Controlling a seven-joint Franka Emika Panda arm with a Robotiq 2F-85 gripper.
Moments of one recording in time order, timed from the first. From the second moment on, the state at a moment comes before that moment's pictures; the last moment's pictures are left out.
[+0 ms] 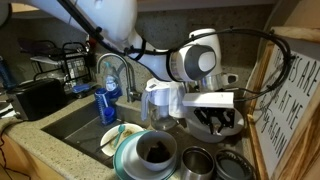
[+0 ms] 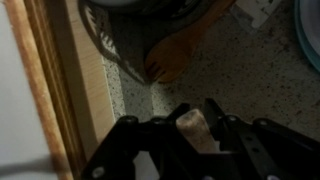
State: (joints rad) arm -0.34 0.50 -0.21 -1.63 -0.20 2.26 -0.33
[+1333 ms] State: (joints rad) arm -0.29 0.38 -0.21 -1.66 -0.23 2.21 -0.34
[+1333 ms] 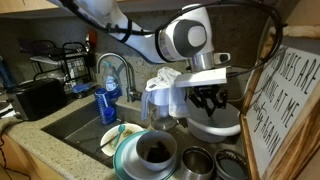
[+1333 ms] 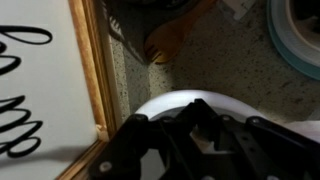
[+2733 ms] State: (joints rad) arm -0.24 0.20 -0.22 -1.88 -0.27 2.13 -0.25
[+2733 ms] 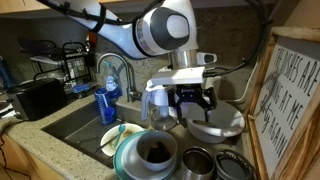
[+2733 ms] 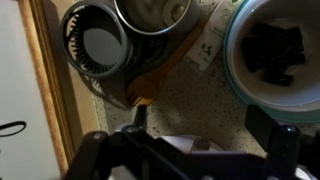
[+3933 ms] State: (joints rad) arm -0.25 0.43 -0.20 -1.72 -0.21 2.26 -0.23
